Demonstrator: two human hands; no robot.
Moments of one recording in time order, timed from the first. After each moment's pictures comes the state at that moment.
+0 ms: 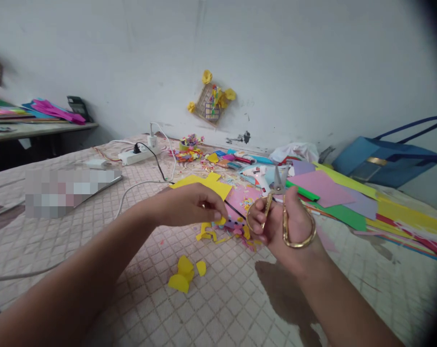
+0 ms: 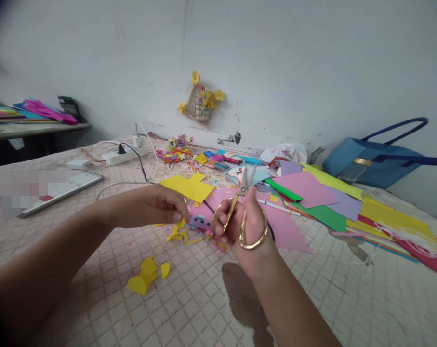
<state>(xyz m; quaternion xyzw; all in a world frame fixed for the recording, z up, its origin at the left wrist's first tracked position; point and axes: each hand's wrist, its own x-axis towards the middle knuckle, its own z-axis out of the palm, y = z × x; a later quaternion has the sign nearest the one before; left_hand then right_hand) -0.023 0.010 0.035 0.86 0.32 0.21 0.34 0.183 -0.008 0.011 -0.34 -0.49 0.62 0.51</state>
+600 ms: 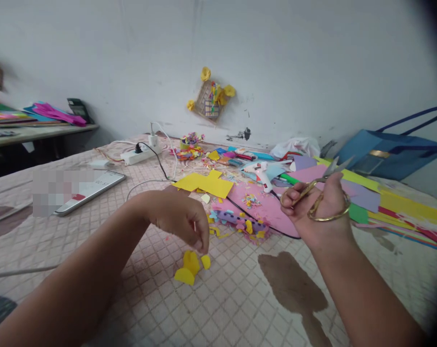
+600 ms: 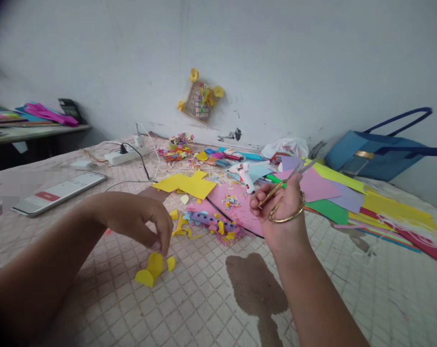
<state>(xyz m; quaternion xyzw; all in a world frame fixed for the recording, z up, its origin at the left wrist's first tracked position) -0.039 0.008 0.044 0.88 0.26 -0.07 0.40 0.220 0.016 0.016 -0.36 -0.36 0.53 0.68</state>
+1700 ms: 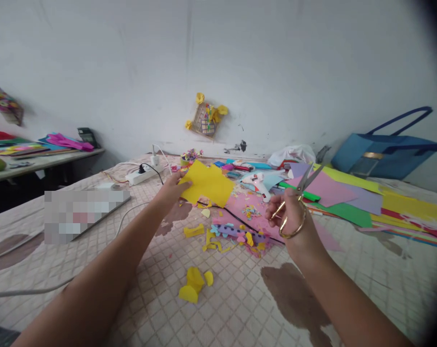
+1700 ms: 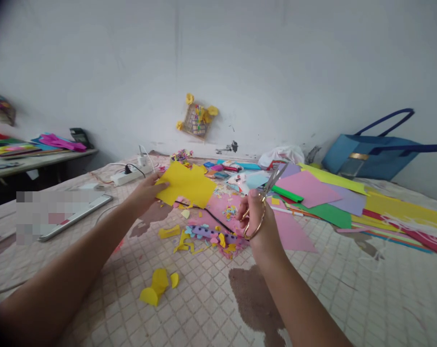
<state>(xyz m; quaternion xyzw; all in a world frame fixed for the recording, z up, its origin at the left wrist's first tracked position) -0.056 0.080 0.002 0.58 0.51 0.52 0.37 0.205 0.021 -0.012 -0.42 -0.48 0.39 0.66</state>
